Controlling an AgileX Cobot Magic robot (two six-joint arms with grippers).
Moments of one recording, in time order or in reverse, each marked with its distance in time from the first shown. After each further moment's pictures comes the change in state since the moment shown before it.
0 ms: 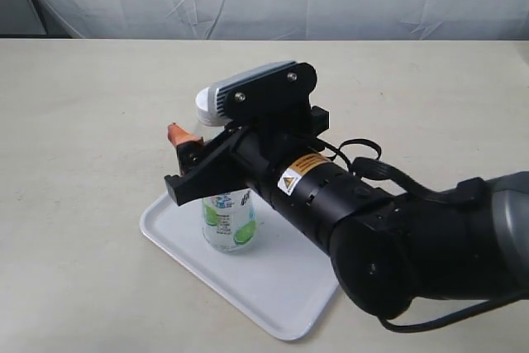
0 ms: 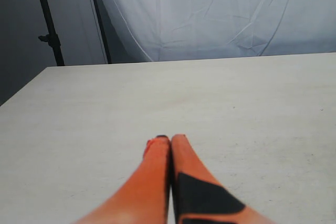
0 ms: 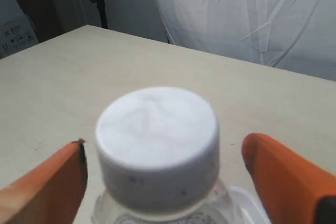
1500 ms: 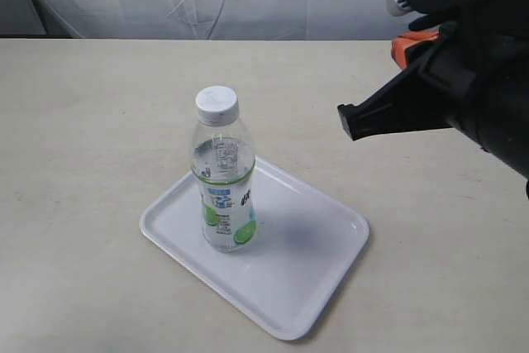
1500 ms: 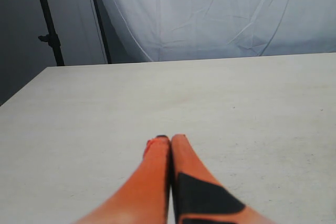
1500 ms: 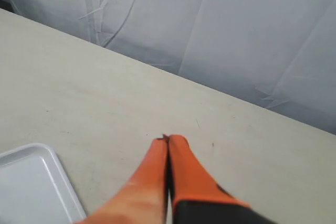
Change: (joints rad) left arm 0.000 0.000 0.000 0.000 0.000 0.000; right arm 0.000 -0.593 0.000 1.190 -0.038 -1.458
